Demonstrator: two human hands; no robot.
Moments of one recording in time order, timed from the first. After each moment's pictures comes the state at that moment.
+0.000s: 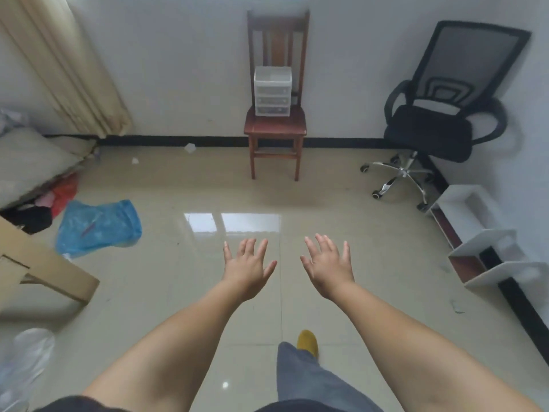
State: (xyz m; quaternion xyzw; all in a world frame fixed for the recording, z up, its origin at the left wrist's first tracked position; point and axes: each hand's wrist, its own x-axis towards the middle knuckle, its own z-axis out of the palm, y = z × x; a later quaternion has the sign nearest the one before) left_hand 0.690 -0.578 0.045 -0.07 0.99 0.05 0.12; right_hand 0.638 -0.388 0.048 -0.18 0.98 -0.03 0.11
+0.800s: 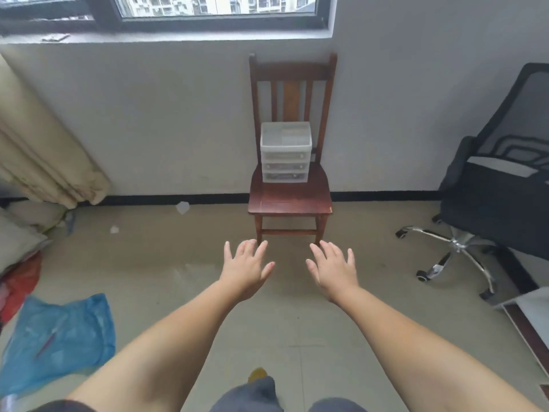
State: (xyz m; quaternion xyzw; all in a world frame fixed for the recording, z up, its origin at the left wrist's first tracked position) left_hand 0.131 -0.801 0.066 -0.04 0.99 0.03 0.11; right_hand 0.081 -0.595 0.053 -0.17 0.98 -0.05 0.13
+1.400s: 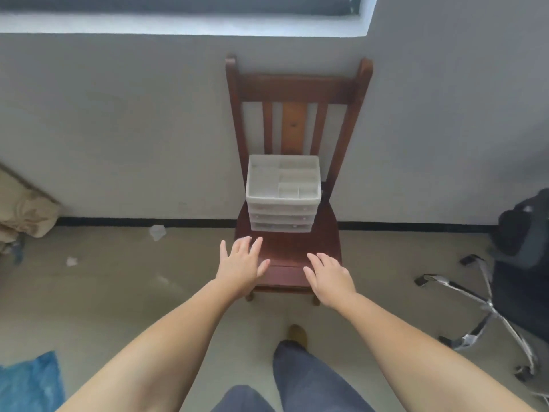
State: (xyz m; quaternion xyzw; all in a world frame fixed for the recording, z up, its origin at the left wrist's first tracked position) left_hand -0.262 -0.882 0.016 -0.07 0.99 0.06 0.14; right_hand -0.306 -0.671 -0.002 -0.16 0.95 -0.10 0.24
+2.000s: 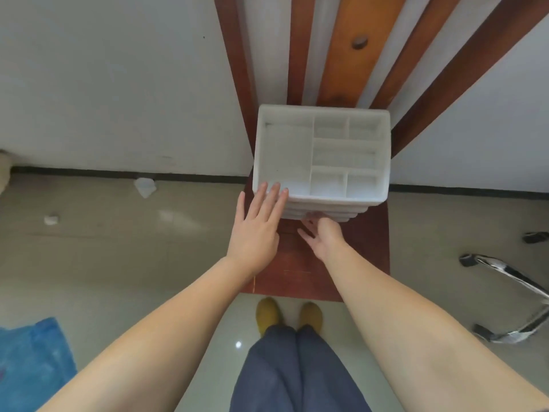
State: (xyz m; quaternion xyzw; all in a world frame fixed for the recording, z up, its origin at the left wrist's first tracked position) left_hand -0.428 -0.943 -0.112 0.01 1.00 0.04 0.02; right_hand -0.502 -0.811 -0.164 0.42 0.48 -0.71 0.31
